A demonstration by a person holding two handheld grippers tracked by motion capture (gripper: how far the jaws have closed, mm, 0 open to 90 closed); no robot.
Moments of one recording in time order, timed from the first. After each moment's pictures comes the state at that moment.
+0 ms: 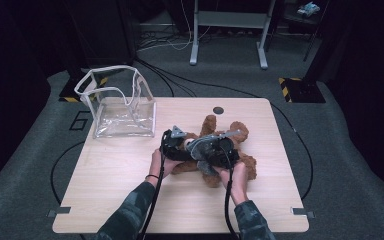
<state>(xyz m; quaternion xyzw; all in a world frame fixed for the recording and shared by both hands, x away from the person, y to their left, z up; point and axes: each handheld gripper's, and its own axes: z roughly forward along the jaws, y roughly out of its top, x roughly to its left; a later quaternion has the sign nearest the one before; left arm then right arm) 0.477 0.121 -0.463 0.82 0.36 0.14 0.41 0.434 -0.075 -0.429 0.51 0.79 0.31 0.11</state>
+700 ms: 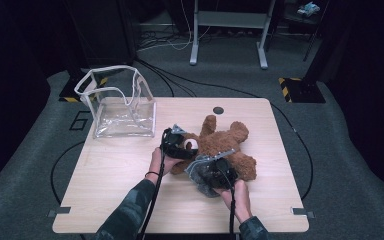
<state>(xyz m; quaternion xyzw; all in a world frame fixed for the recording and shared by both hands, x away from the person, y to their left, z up) 0.486 0.121 -0.462 0.83 0.38 0.11 0.40 0.392 -0.074 -0.462 0.46 0.84 0.27 0.07</state>
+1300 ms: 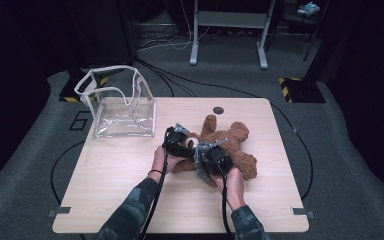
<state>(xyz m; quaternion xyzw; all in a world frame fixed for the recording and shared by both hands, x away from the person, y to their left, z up) 0.492 0.113 -0.463 0.83 0.38 0.11 0.40 0.426 -0.059 -0.457 0.48 0.83 0.26 0.14</state>
